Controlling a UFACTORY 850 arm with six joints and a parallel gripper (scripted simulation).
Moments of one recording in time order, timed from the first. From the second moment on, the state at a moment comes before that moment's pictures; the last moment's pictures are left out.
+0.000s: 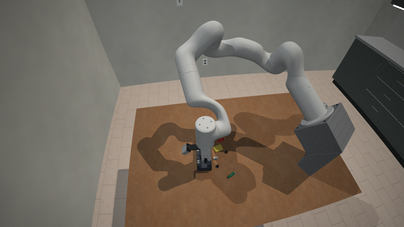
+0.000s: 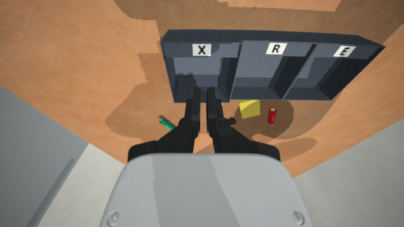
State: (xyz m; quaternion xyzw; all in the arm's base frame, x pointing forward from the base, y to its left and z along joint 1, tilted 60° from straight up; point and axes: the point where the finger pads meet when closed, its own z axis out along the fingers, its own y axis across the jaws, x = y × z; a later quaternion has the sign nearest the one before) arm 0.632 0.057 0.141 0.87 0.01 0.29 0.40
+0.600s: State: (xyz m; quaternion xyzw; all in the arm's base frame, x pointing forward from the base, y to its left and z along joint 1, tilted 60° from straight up) arm 0.576 0.134 0.195 0.87 0.01 0.29 0.40
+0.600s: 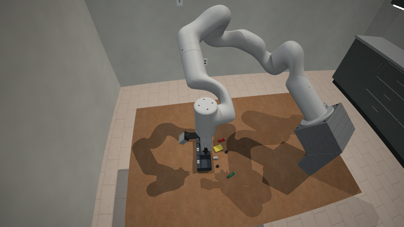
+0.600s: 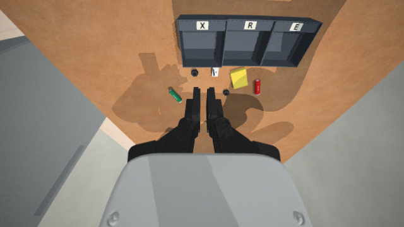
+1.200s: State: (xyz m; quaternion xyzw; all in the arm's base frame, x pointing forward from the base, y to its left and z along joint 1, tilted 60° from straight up) arm 0.567 0.113 0.186 0.87 0.00 0.30 0.40
